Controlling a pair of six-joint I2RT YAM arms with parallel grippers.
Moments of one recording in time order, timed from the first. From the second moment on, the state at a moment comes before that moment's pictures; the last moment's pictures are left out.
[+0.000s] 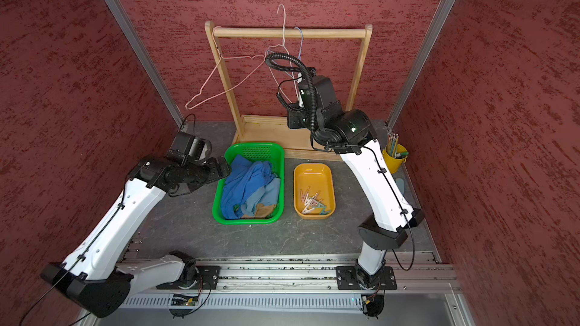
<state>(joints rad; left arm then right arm) -0.36 1.20 1.38 -1.19 0.00 -0.70 0.68 1.77 2.49 -1.18 0.26 0.38</state>
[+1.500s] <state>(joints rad) -0.05 0.73 0.14 0.19 -0.22 -0.15 0.45 0.71 0.31 0.21 0.71 0.22</state>
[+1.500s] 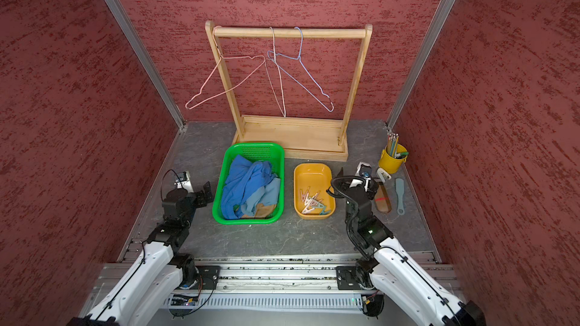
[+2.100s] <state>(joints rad) 0.07 1.53 0.26 1.03 0.03 -0.11 0.05 1.42 0.17 1.15 0.38 0.11</state>
